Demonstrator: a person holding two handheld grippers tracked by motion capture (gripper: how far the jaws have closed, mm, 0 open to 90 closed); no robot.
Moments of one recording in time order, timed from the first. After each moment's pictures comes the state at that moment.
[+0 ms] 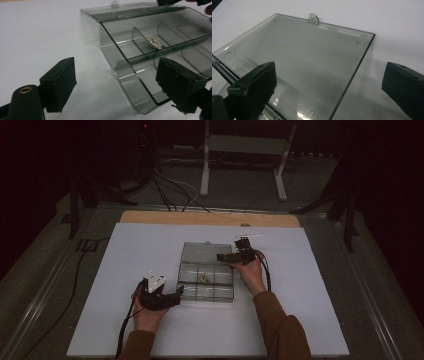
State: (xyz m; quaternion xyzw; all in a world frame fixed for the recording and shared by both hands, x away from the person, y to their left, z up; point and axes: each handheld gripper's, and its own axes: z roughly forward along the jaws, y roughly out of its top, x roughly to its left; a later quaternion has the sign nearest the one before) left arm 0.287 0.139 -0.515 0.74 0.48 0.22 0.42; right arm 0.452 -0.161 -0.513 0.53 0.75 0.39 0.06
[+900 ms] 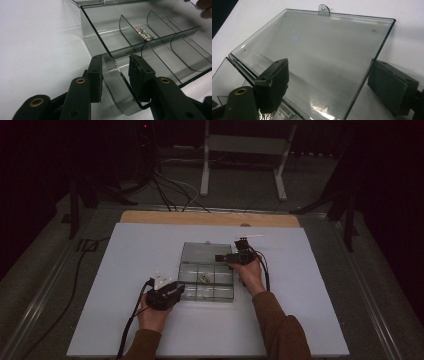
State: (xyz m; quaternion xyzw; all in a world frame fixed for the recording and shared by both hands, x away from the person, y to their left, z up) left arm 0.293 0.128 -0.522 0.75 0.48 0.17 0.41; right arm 0.453 -0.161 -0.518 0.54 0.74 0.40 -0.01
